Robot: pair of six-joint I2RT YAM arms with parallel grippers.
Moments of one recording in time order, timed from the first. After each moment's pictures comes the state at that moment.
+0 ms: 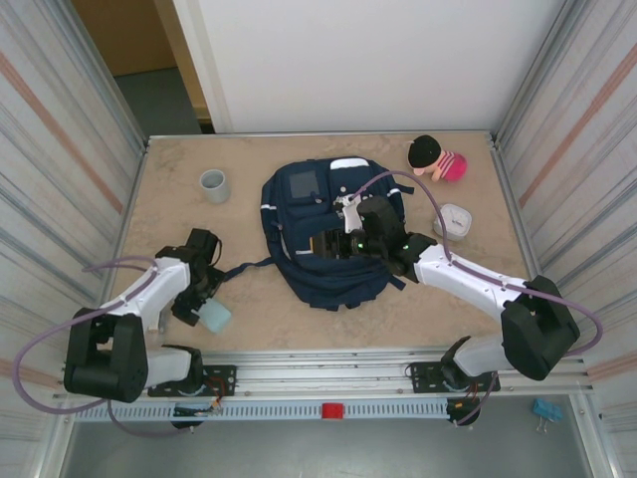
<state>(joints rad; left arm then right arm) -0.18 1.27 0.66 -0.88 -0.17 -1.26 0.71 1.37 0.88 -0.07 -0.32 0.51</state>
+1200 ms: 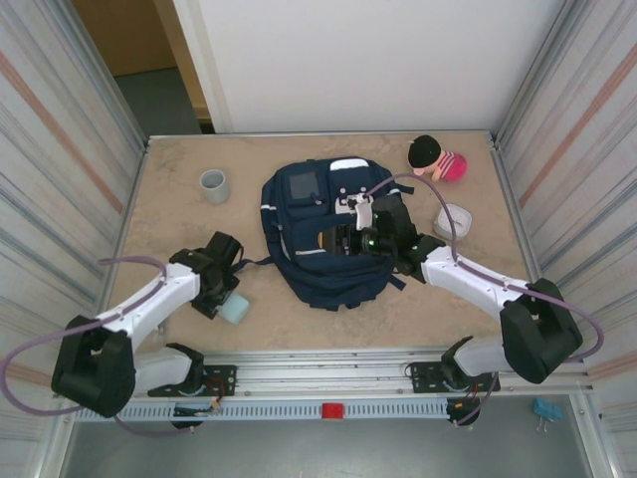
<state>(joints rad) -0.43 1.17 0.69 -0.91 -0.19 -1.41 0.62 1.35 0.80 0.03 -0.44 0.58</state>
